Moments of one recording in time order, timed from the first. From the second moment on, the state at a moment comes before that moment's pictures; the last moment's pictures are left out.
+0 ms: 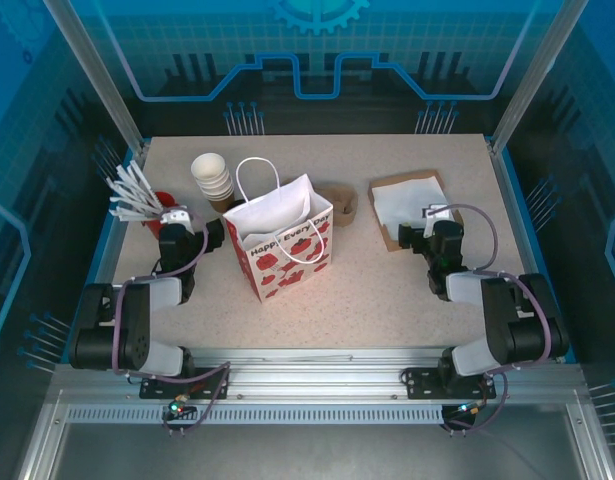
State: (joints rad) left arm 0.07 1.42 0.38 0.64 -0.04 -0.23; right arm 0.08 1.48 0.41 0.61 0.13 0.00
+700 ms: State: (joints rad) left arm 0.04 1.54 0.35 0.81 0.02 -0.16; right arm 0.08 1.50 0.40 0.69 0.12 -0.02
